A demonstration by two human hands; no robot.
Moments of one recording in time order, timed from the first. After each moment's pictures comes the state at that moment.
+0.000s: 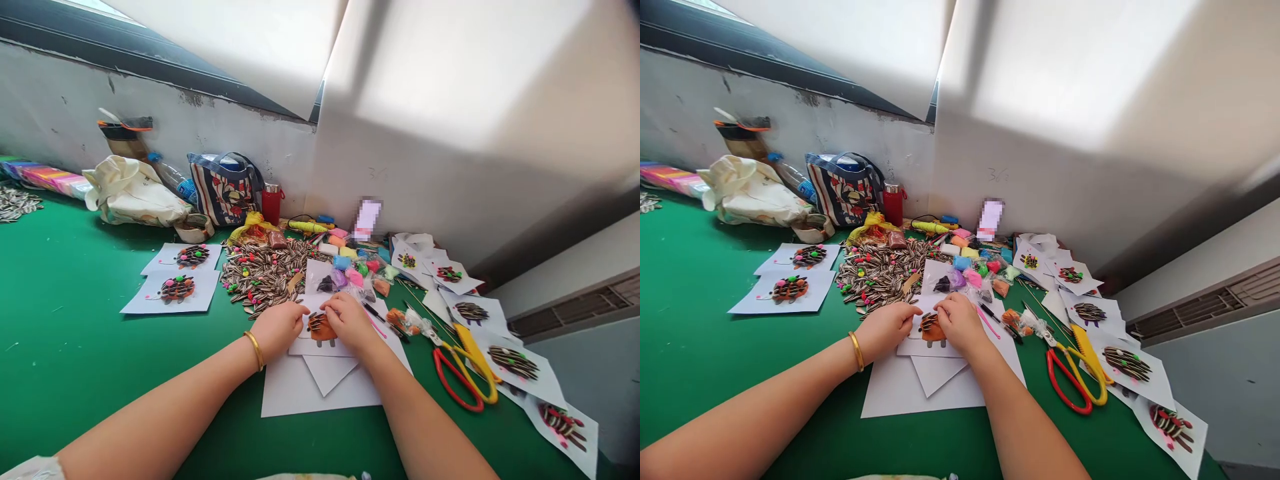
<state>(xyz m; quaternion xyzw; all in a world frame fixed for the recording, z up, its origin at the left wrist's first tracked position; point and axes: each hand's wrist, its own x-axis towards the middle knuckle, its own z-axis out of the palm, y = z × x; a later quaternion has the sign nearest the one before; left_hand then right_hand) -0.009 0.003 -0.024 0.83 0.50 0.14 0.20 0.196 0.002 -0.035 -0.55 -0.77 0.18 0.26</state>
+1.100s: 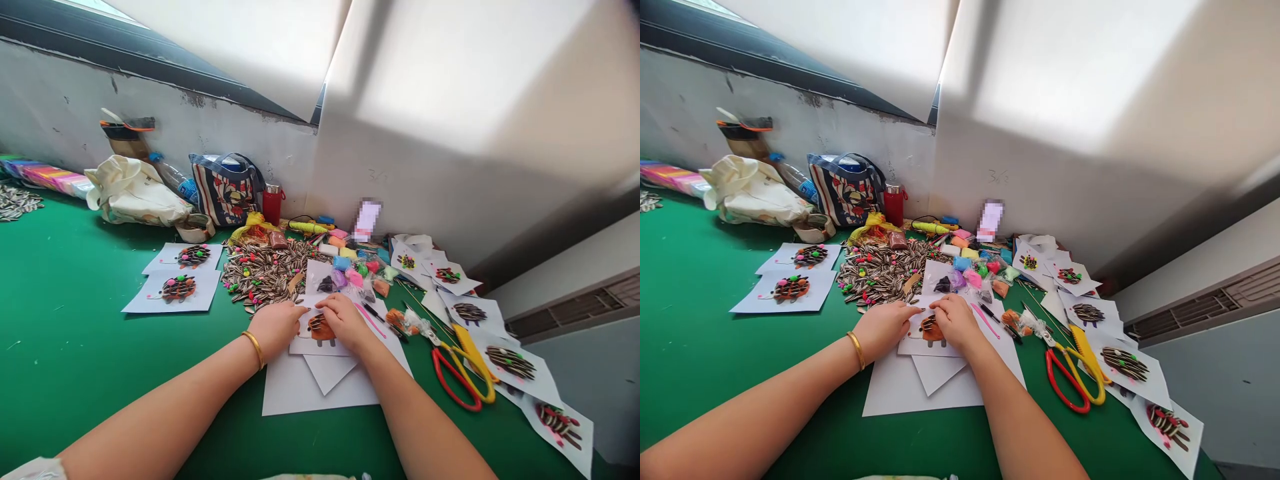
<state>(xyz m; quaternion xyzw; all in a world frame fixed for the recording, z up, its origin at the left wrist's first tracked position) -0.011 -0.001 -0.015 0.86 0.51 0.05 0.08 0.191 0.008 -0.043 -0.55 -0.76 0.24 0.26</state>
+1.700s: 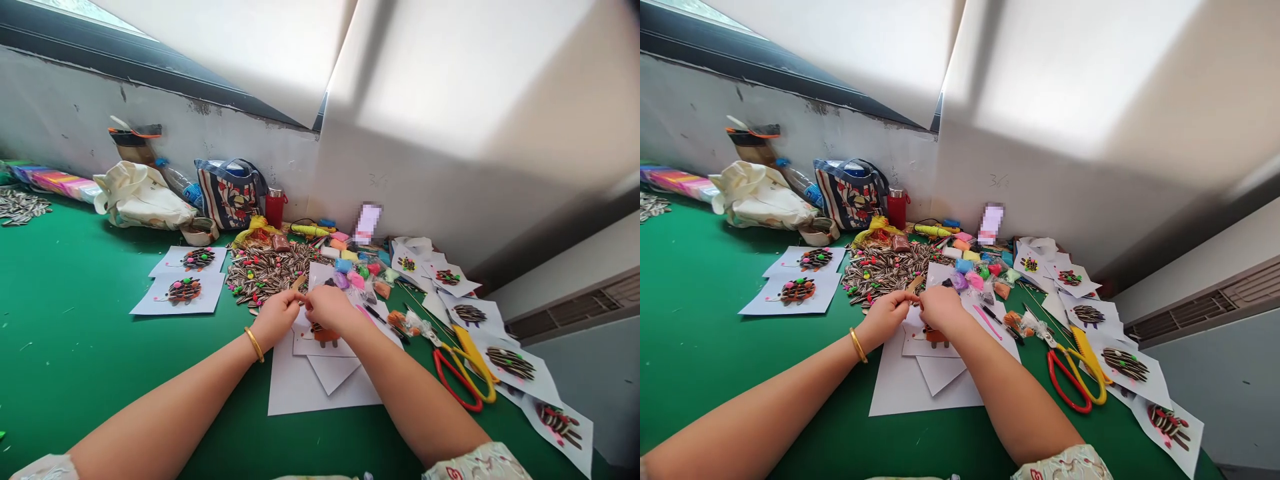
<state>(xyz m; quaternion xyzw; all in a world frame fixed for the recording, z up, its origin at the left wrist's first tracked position) -0.020 0.016 -0.027 0.72 0.54 0.31 0.30 0.133 0.039 0.008 -0.56 -0.82 0.09 -0.03</state>
